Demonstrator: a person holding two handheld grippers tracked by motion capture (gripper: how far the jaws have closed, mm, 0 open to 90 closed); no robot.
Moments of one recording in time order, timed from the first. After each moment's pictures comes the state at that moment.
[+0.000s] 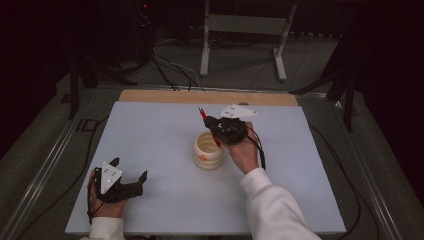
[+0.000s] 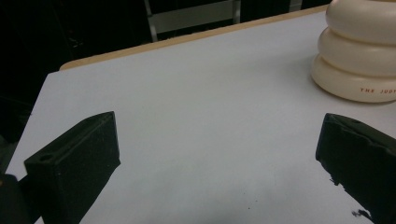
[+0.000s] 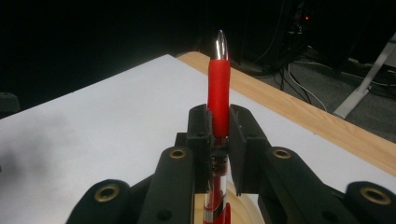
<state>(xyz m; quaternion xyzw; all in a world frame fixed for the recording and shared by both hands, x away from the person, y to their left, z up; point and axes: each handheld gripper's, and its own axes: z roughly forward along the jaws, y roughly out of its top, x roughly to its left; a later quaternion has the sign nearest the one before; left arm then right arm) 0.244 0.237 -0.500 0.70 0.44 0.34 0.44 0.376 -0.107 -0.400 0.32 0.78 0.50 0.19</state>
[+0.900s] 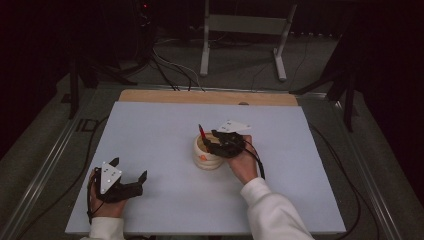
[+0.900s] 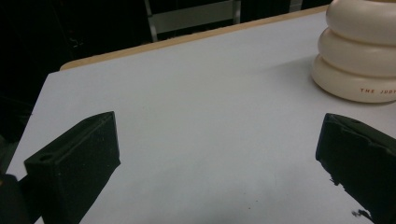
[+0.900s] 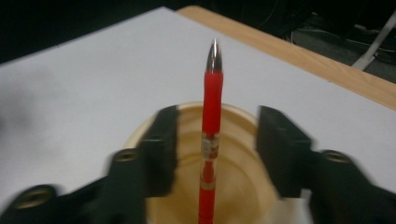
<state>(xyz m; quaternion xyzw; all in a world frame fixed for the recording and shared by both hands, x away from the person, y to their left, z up) 0.244 0.237 -0.500 0.70 0.44 0.34 0.44 0.363 -0.115 -0.446 0.34 0.80 0.46 0.18</state>
